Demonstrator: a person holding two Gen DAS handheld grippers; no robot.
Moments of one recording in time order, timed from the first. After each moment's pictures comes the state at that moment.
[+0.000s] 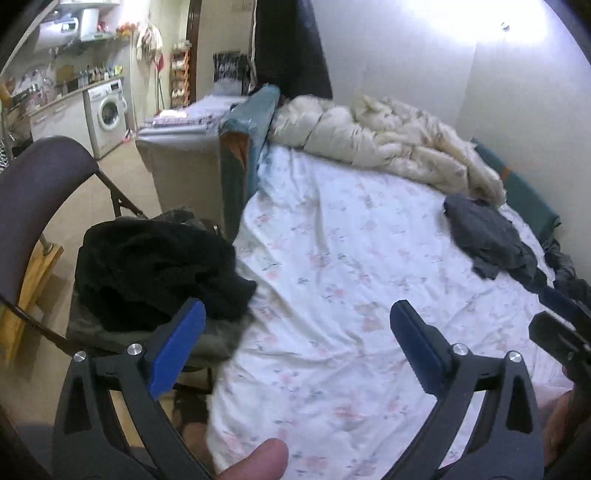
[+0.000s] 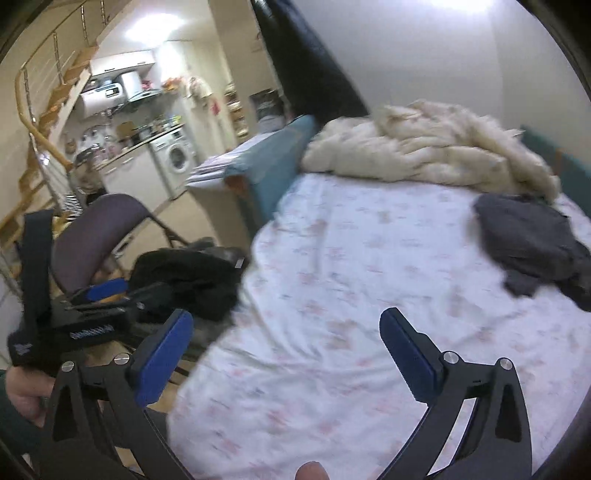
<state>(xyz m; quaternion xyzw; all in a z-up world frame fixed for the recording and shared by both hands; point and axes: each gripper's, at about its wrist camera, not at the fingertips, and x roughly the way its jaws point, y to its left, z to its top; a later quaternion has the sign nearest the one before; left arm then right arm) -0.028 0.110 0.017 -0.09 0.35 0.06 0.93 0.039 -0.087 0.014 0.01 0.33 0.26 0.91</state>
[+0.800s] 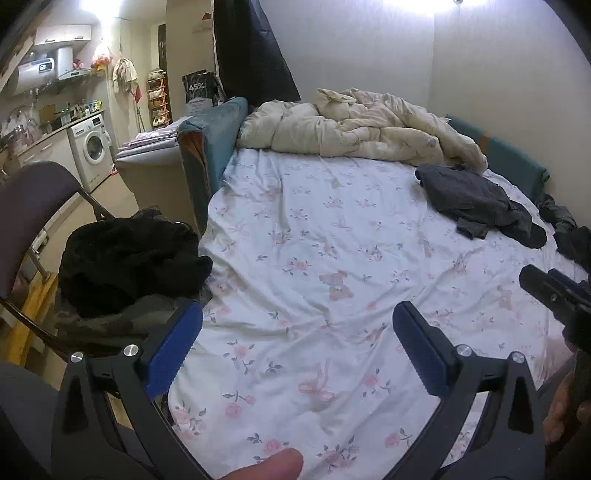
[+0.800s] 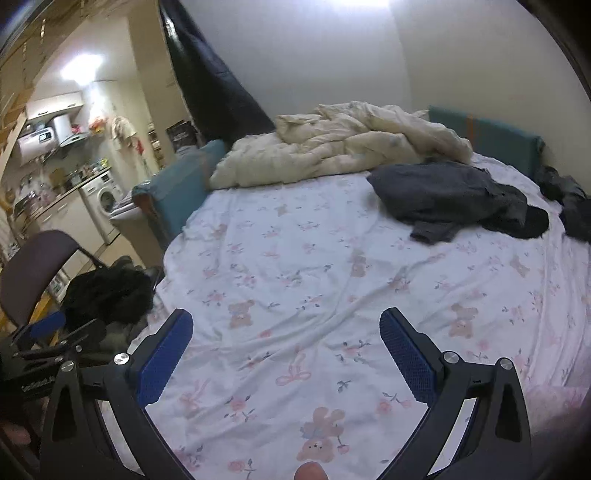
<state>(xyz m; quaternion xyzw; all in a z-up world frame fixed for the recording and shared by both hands) -0.054 0.023 -0.030 -0.03 0.34 0.04 0.94 0.009 -0.193 -0.051 0.07 0.31 0.12 0.94</state>
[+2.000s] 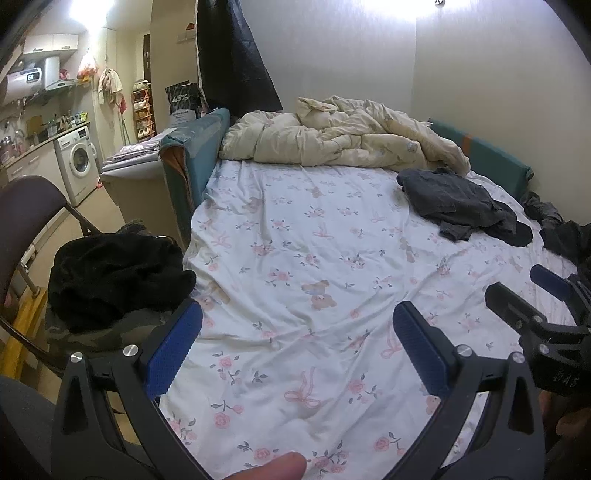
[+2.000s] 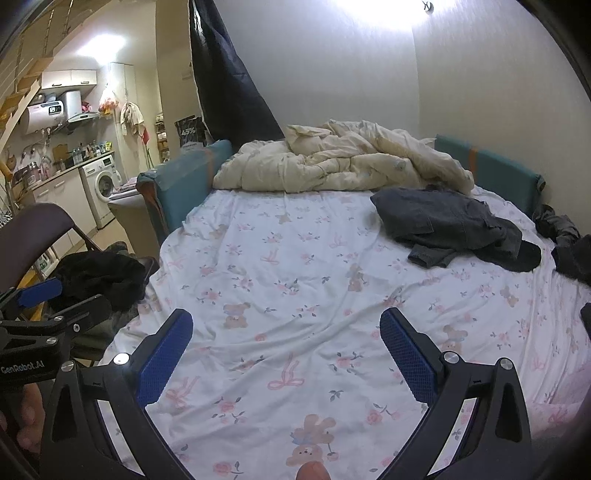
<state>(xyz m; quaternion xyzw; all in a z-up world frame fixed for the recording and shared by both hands) -0.056 0.008 -0.024 -0.02 0.32 0.01 0.95 0.000 -0.177 -0.050 0.01 0.28 0.12 0.95</state>
